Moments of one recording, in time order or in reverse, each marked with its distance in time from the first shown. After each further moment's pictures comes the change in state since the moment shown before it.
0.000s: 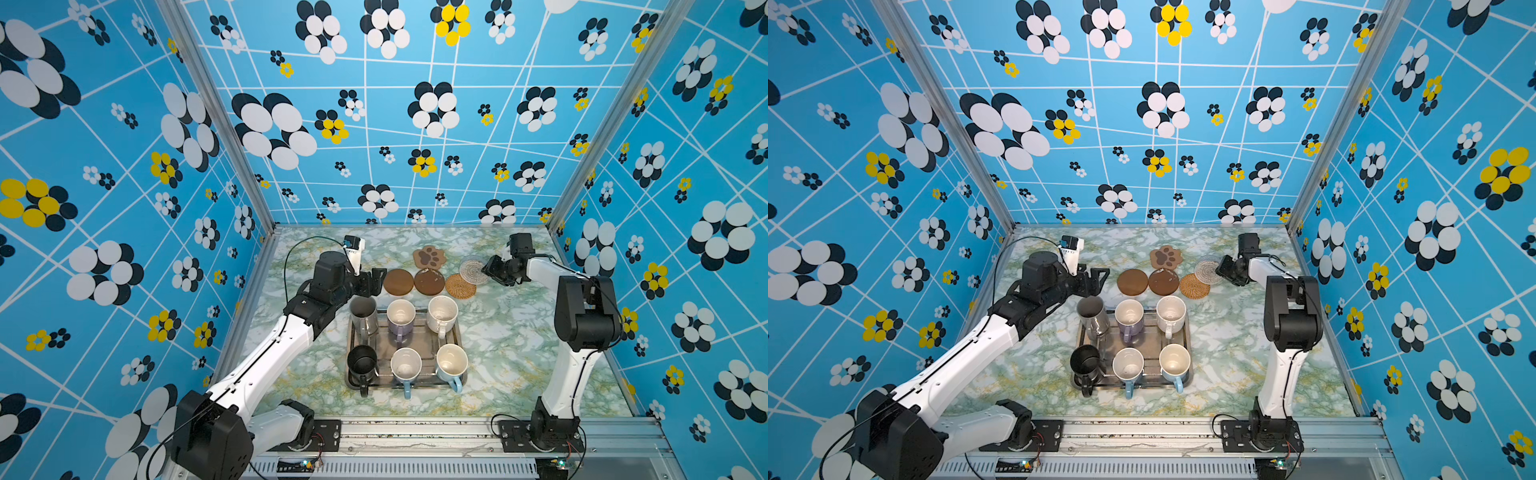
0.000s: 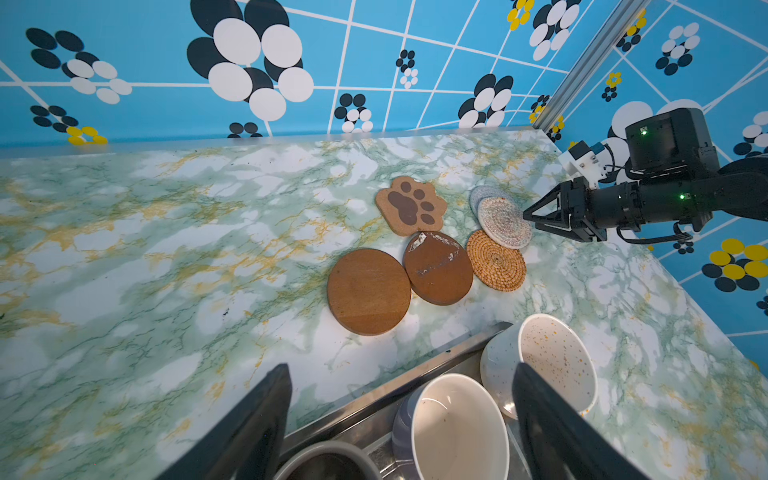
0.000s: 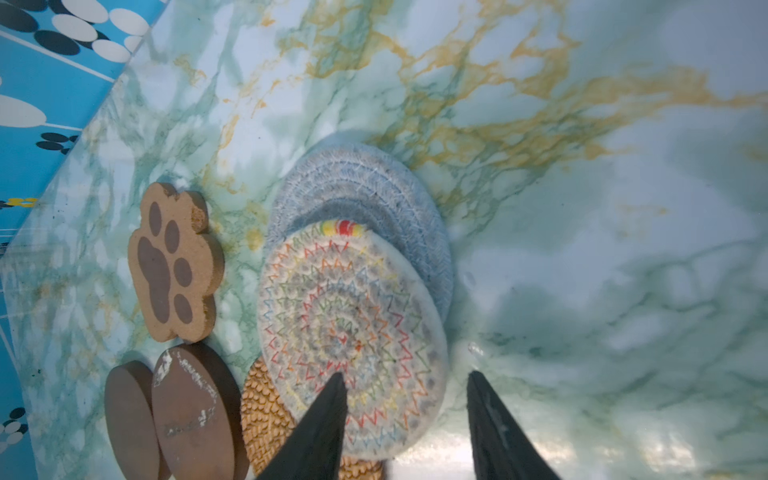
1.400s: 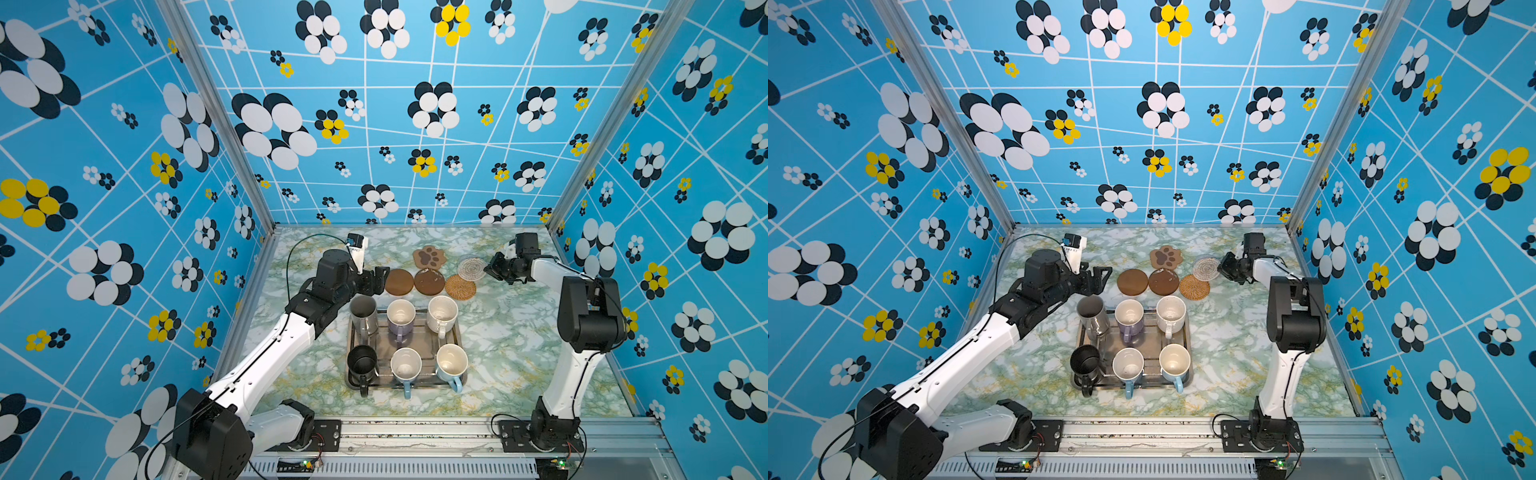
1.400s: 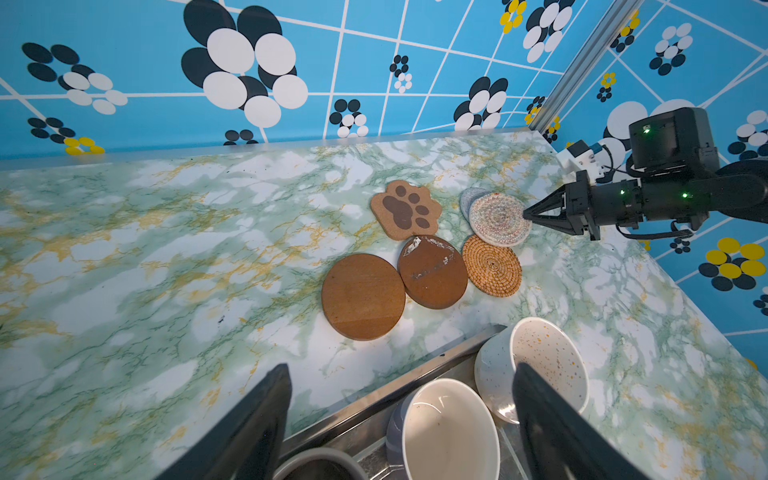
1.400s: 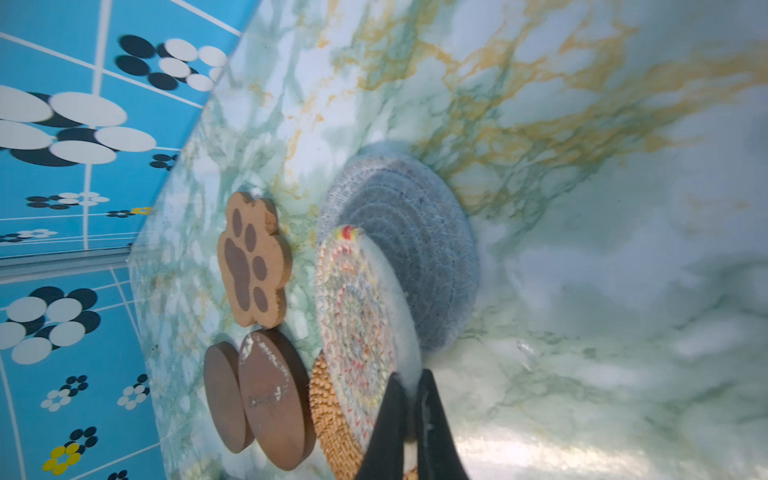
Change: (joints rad) left arm -0.028 0.010 0.035 -0.018 -0.022 0.001; right arm -0.031 -0.037 -0.019 0.058 -0.154 0.082
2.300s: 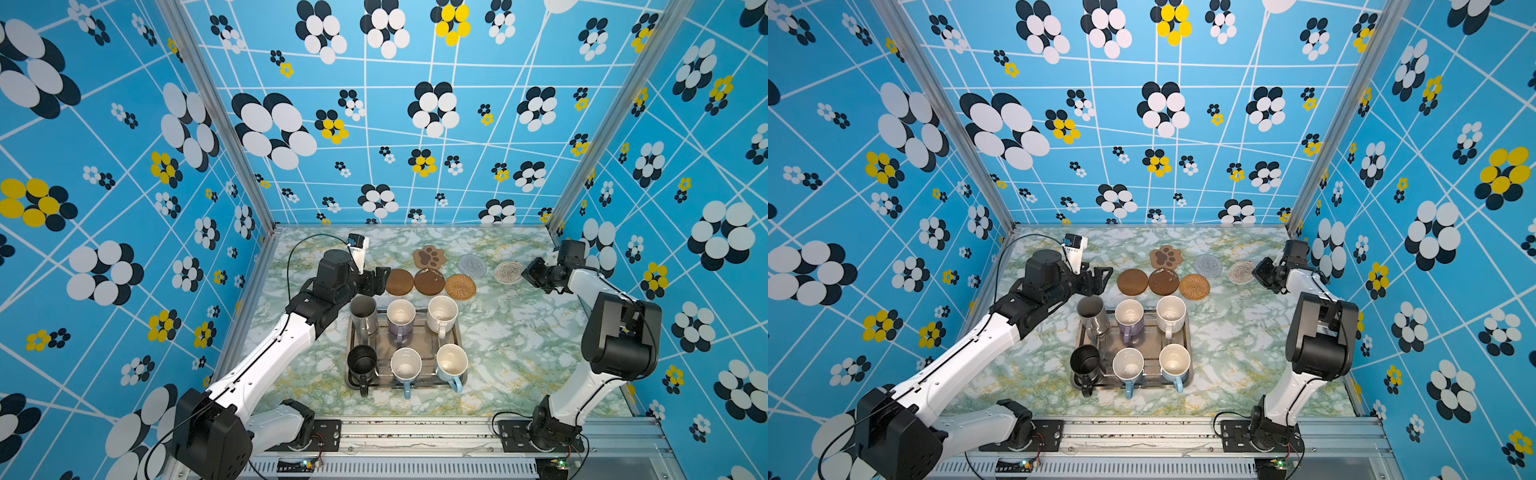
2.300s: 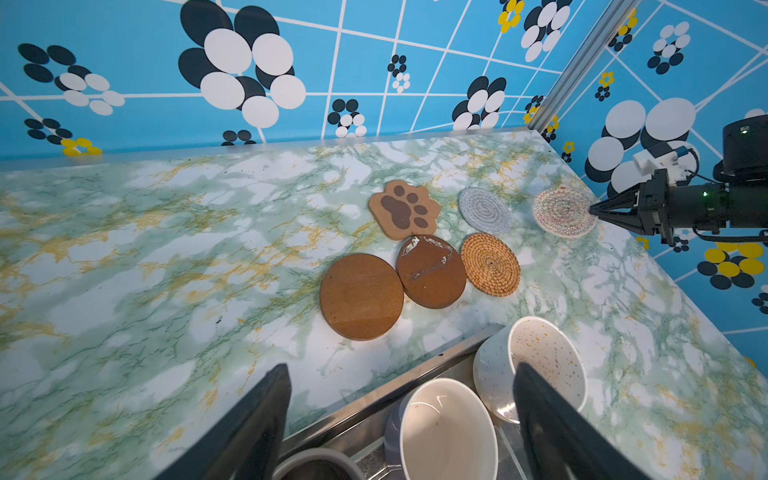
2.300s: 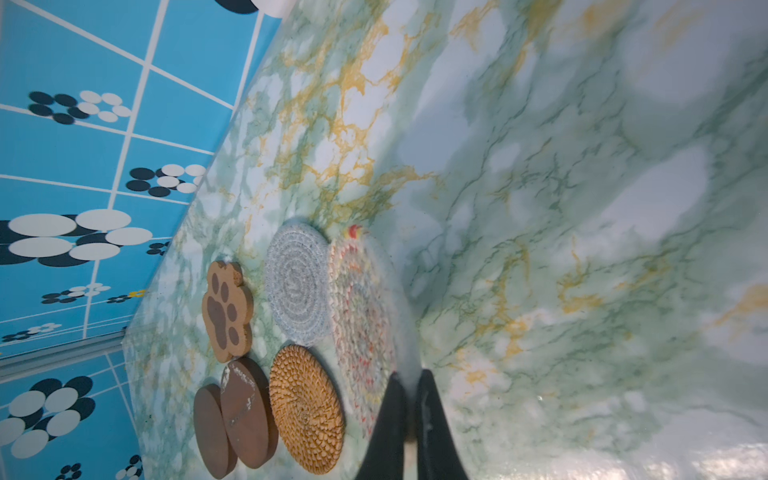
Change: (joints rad) left arm -0.007 0.000 0.000 0.001 -0.003 0.000; right arm -0.233 -0.177 -0.150 -0.038 0.039 -0.055
